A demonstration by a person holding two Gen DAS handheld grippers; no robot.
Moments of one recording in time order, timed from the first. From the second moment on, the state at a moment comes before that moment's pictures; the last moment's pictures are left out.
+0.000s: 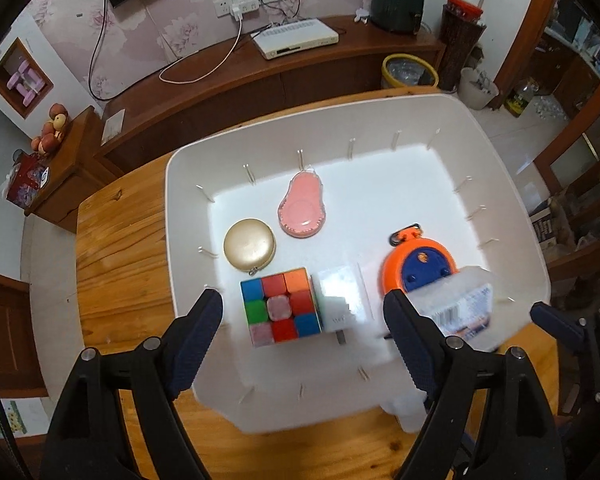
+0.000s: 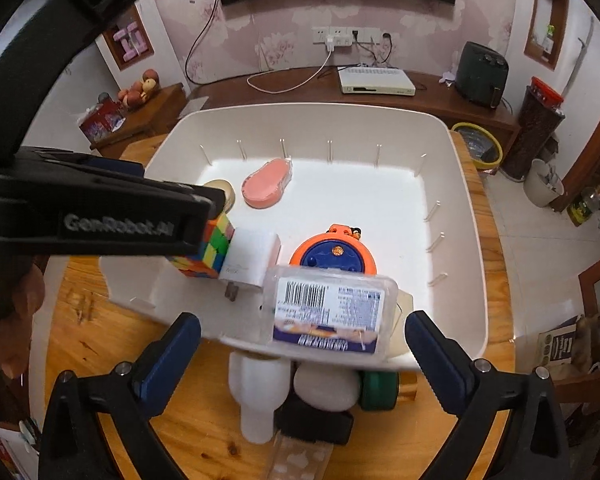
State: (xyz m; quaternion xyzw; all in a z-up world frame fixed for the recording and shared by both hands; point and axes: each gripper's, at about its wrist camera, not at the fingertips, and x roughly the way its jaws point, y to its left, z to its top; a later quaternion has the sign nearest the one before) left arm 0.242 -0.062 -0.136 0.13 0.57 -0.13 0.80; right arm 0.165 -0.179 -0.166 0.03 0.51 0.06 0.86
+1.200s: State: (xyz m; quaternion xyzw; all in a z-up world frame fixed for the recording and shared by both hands) left arm 0.112 -0.035 -0.054 0.11 0.48 -0.24 0.83; right arm 0.036 -0.191 -0.111 0.11 0.49 0.00 0.86
